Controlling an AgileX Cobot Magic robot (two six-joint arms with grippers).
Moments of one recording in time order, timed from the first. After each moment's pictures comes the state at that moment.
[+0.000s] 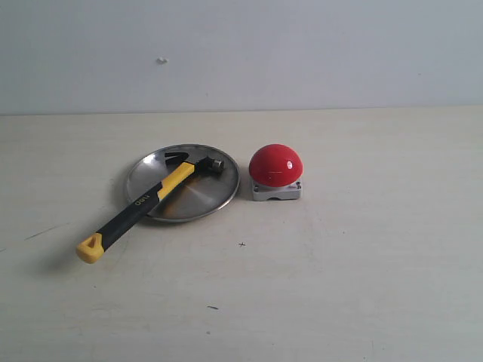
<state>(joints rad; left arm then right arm) 0.13 0.50 -0.18 1.08 -0.49 -1.19 0.08 0.16 0.00 0.18 -0.18 0.04</state>
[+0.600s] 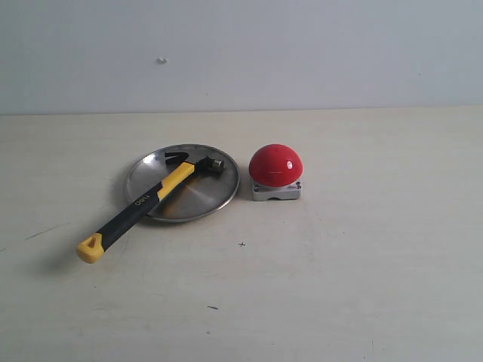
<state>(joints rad) -0.07 0.16 -0.12 1.08 -0.24 -1.24 0.08 0.16 0.00 0.18 -0.18 0.04</state>
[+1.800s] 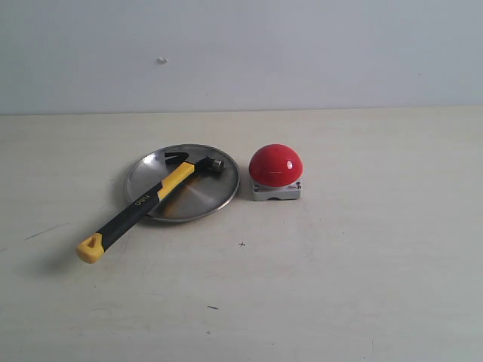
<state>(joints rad) -0.12 0.05 0.00 -0.18 -0.10 -0.01 0.08 0.16 0.00 0.18 -0.18 0.04</state>
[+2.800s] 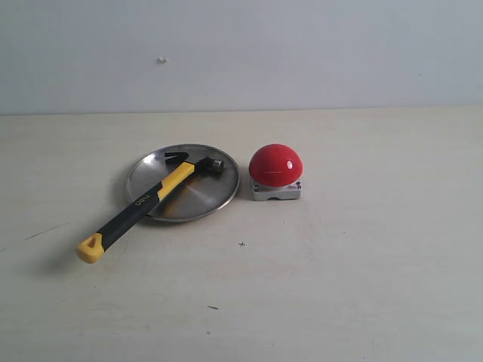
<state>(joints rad) 0.02 0.01 0.00 -0.30 0.16 0.18 0.08 0.16 0.00 0.18 -0.18 0.04</state>
